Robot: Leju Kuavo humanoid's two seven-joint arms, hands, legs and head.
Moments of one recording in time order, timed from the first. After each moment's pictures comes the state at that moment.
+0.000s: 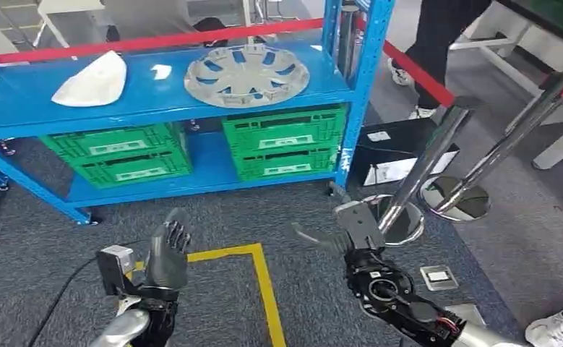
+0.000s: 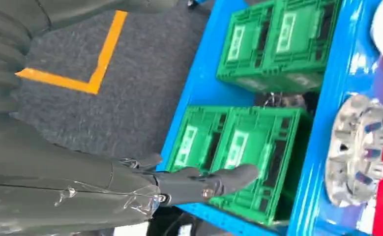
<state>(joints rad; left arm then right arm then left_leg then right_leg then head) -0.26 0.03 -0.78 -1.19 0.64 0.21 -0.51 -0.16 -0.16 0.79 -1.43 -0.25 -0.63 -0.27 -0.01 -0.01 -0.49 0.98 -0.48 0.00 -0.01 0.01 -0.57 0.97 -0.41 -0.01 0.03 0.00</state>
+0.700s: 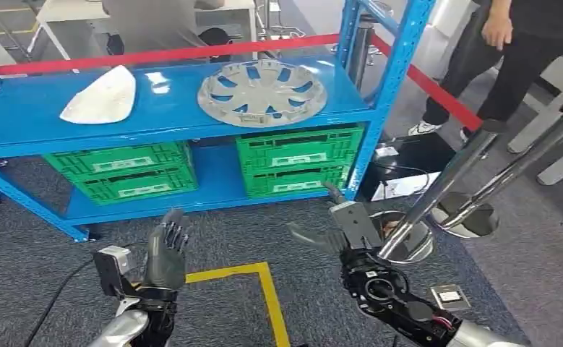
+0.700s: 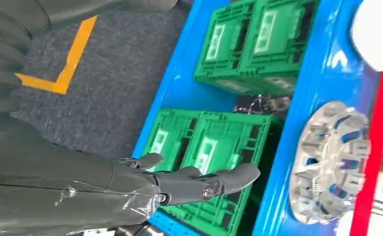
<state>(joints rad) -0.25 0.03 -0.79 -1.19 0.65 0.22 -0.52 -0.15 -0.16 0.79 -1.43 -0.25 -0.62 -0.28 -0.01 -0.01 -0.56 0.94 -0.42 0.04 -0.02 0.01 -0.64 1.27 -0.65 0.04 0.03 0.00</state>
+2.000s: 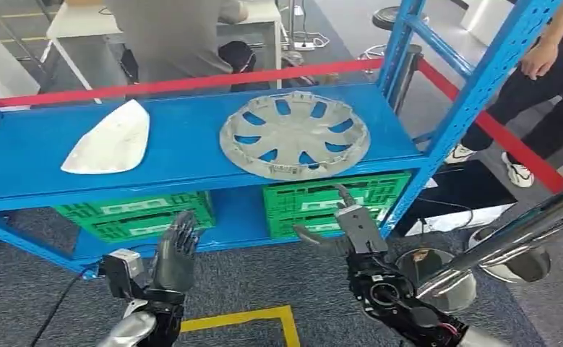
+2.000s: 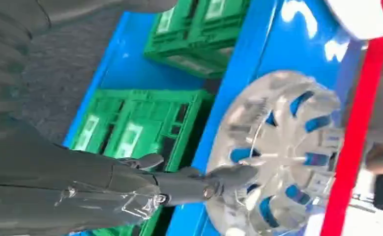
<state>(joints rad) -0.25 0.02 -0.80 -1.17 0.63 0.20 -0.55 -0.15 -0.16 0.79 -1.43 -0.20 -0.64 -0.28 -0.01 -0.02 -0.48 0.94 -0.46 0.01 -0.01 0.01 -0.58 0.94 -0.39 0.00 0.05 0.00</state>
